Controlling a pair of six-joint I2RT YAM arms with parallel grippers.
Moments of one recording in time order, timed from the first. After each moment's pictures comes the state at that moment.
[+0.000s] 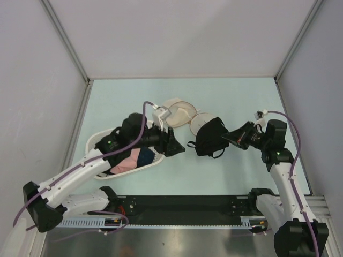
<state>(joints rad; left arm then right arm) -0.70 1.05 0.97 -0.36 0.49 -0.47 -0.05 0.84 0.61 -0.25 -0.81 0.89</state>
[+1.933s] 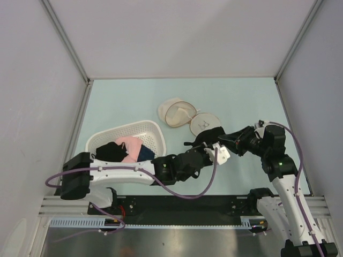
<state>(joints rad) -1.40 1.52 1.04 0.24 -0.59 0.40 0.10 0.66 0.65 -0.44 -0.62 1.36</state>
